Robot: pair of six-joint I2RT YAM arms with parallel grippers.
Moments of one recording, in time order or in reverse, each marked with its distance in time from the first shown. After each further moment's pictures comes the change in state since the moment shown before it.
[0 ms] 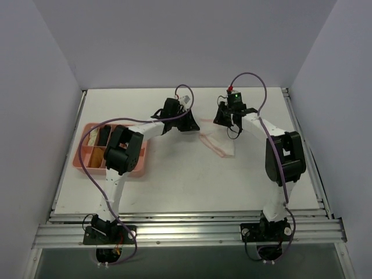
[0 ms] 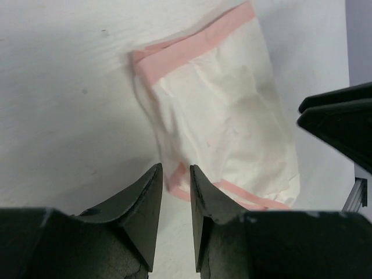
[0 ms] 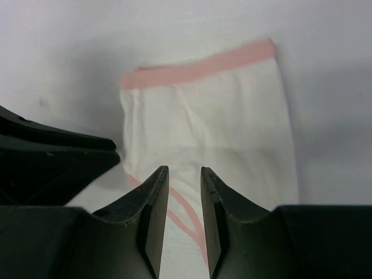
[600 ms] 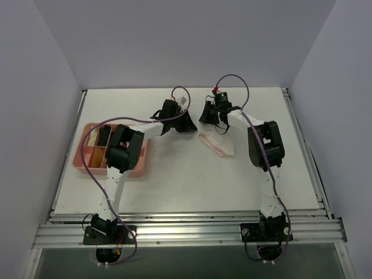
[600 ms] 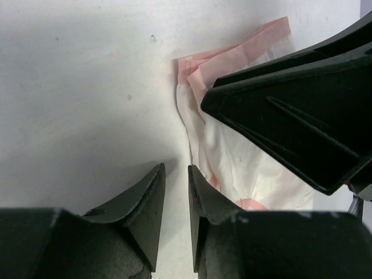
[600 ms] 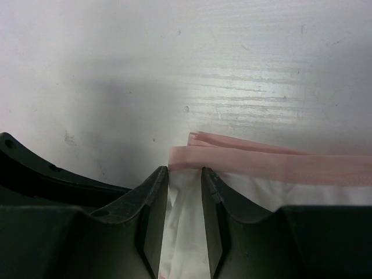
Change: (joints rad) left arm 0.021 0.060 0.023 0.027 -0.014 -0.055; right arm 0.040 0.301 0.223 0.094 -0.112 0.029
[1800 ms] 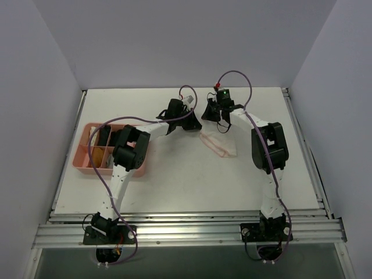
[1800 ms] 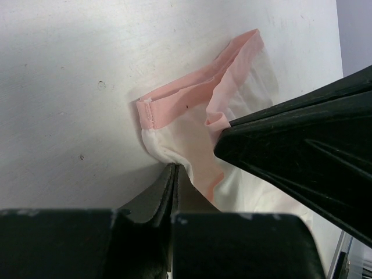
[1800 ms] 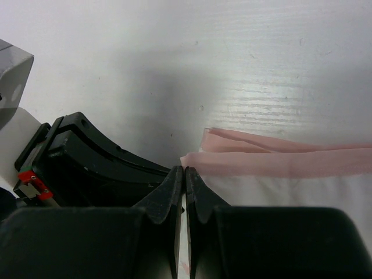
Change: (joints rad) left arm -0.029 0.115 0.142 0.048 0.059 0.023; right arm -0.005 -0.071 -0.022 -0.010 0.005 -0.011
